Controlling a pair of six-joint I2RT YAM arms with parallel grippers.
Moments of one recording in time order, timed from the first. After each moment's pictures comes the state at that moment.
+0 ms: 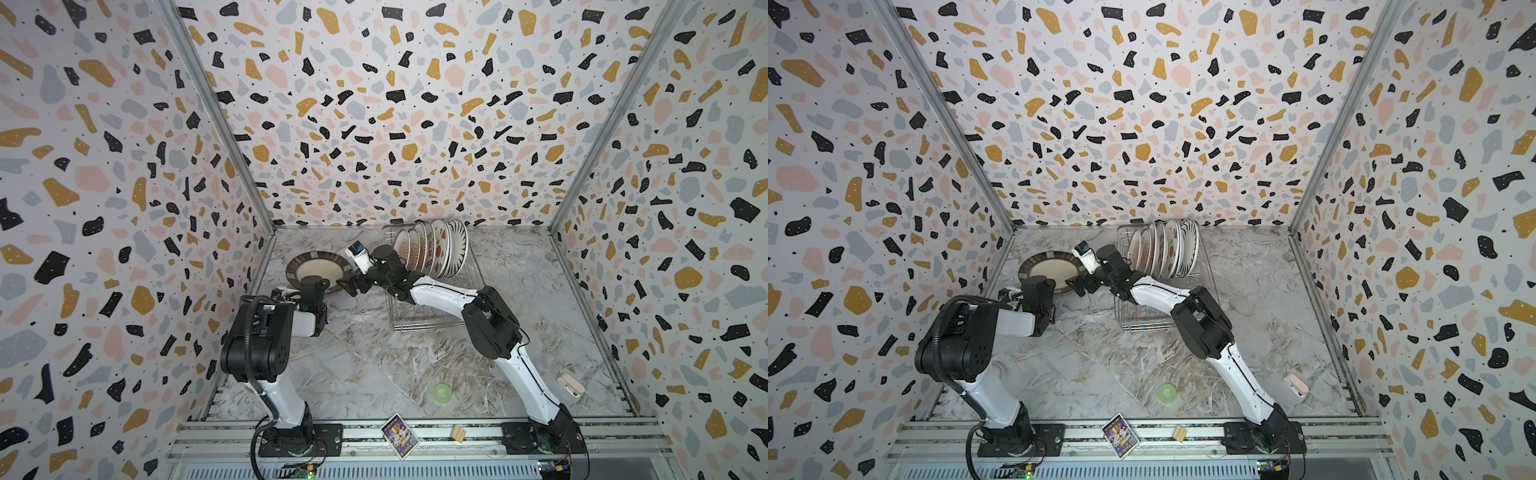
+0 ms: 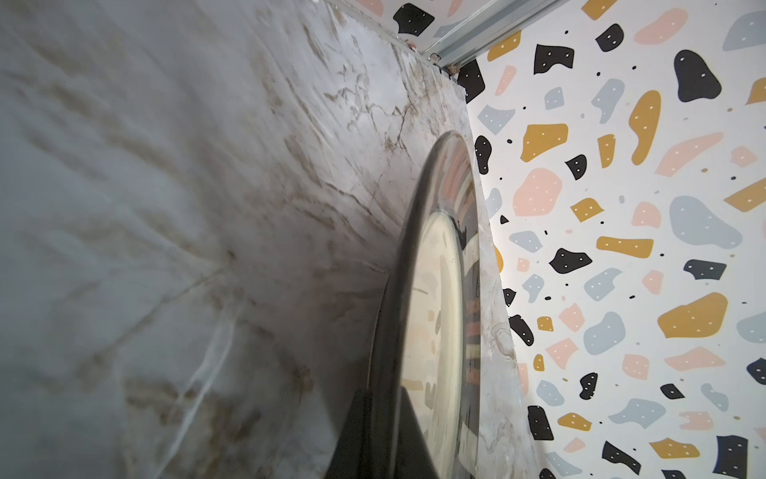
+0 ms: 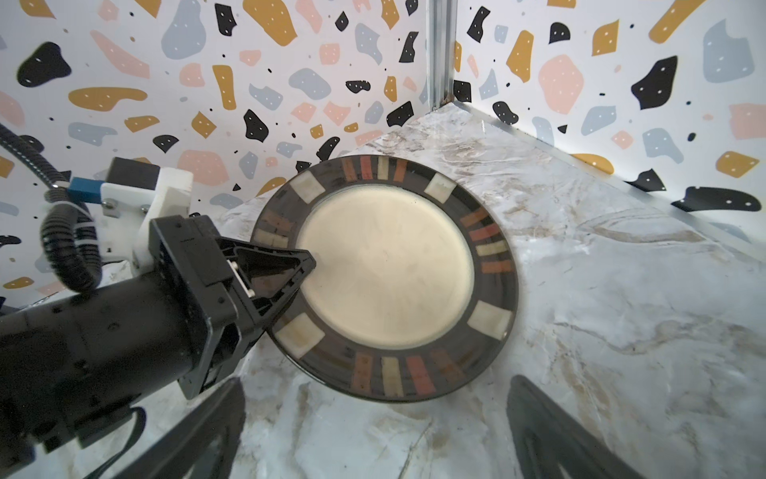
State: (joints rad) left arm -0.02 1.78 0.64 0.62 -0.36 -1.35; right arm 0.85 2.40 1.92 0.11 -0.30 0.04
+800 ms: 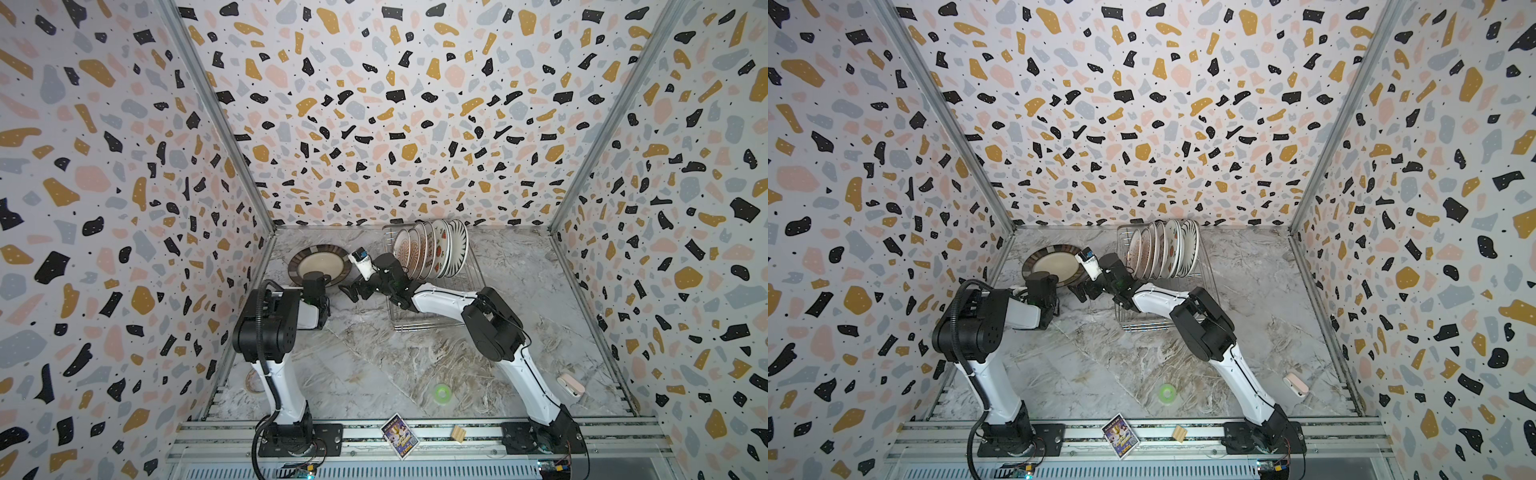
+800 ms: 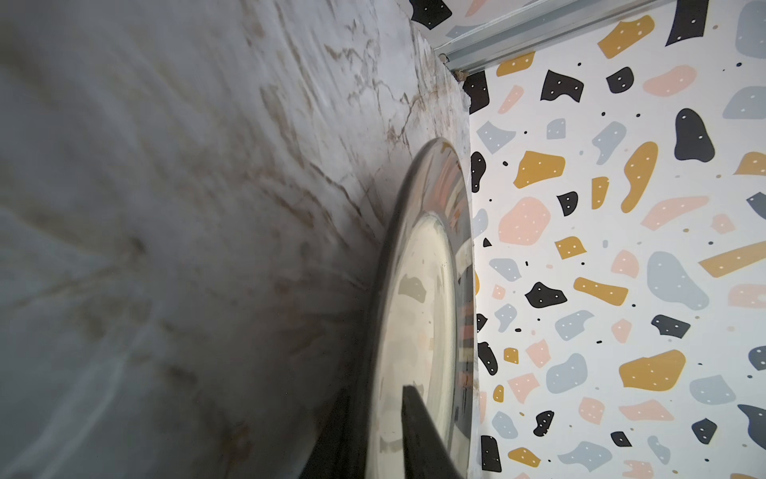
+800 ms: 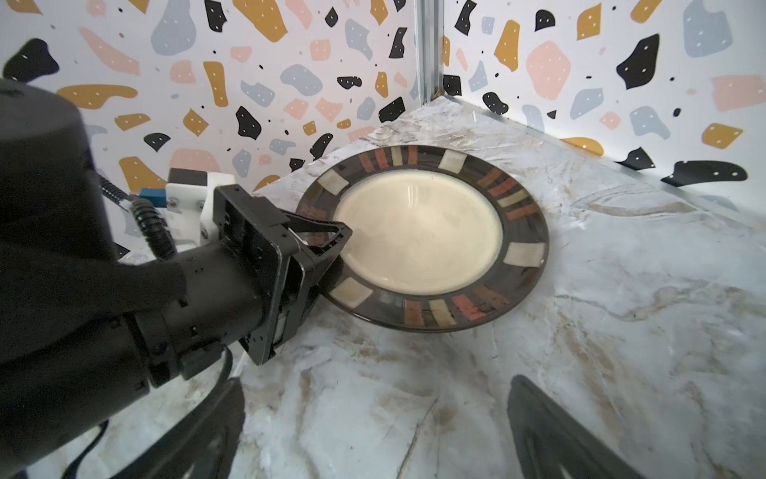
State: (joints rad) left arm -0.02 1.93 0.73 0.71 -0.35 -1.48; right arm 0.86 2.36 1.78 0.24 -0.24 0.07
